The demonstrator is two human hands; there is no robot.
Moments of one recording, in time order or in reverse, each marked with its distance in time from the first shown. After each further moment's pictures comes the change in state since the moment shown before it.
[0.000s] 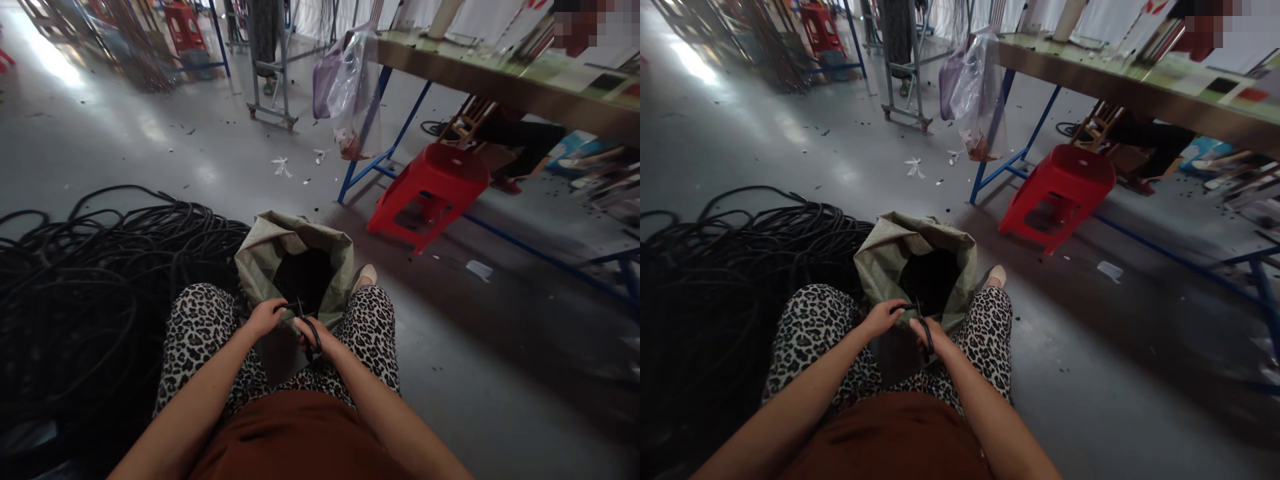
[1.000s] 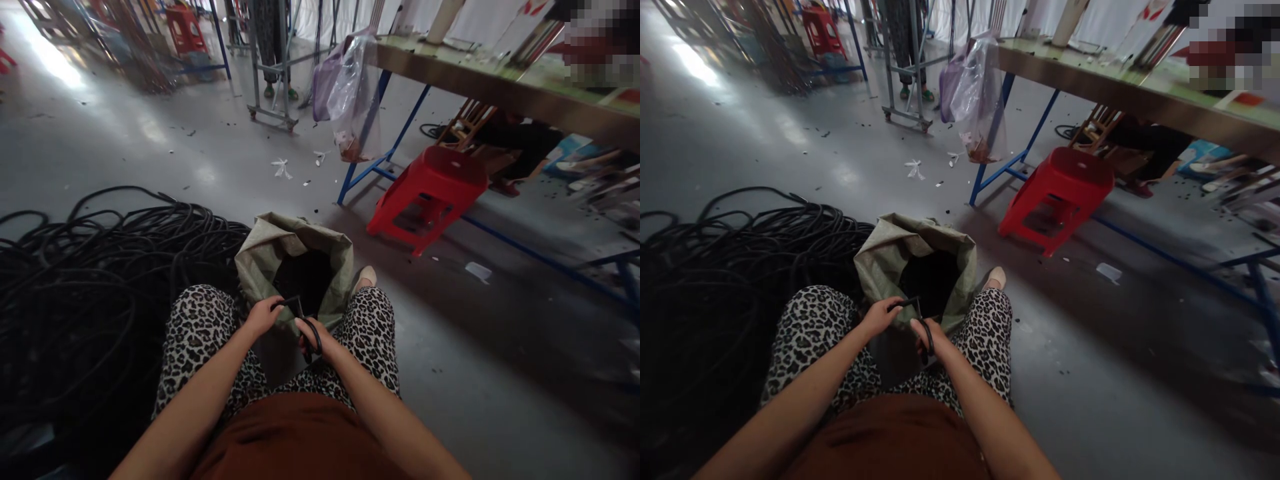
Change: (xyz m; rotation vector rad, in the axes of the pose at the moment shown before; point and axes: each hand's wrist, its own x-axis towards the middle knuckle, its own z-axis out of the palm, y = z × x) left_hand 0.005 -0.008 0.002 -0.052 0.108 -0.031; right_hand -0.002 -0.002 0.001 0.070 0.008 -0.041
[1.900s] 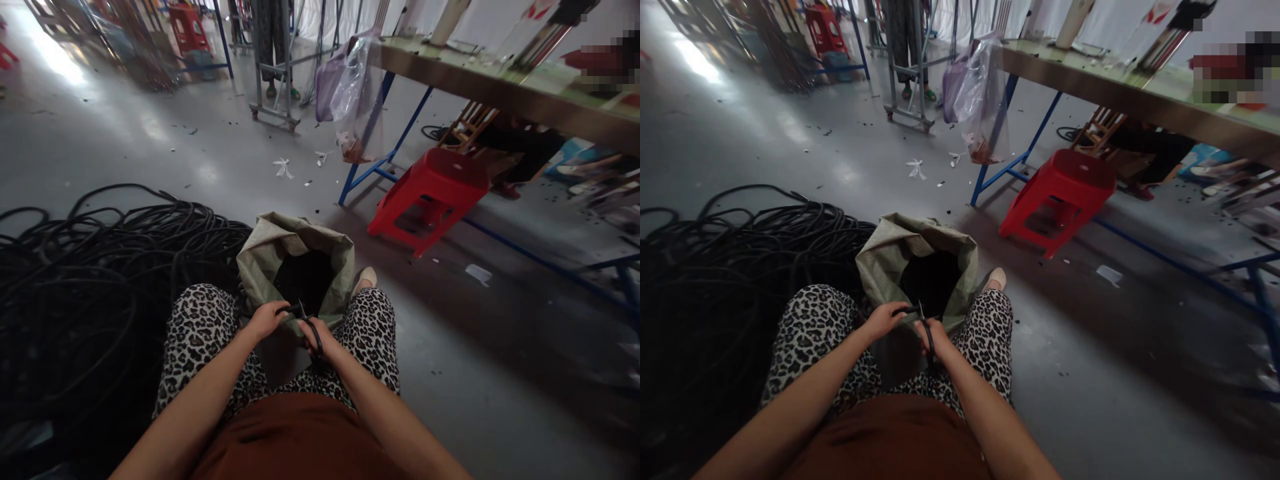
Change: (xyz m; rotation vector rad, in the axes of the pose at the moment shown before) left_hand -0.003 0.001 0.004 0.061 -0.143 0.043; right_hand -0.001 -0.005 0.004 -0.091 0.123 0.039
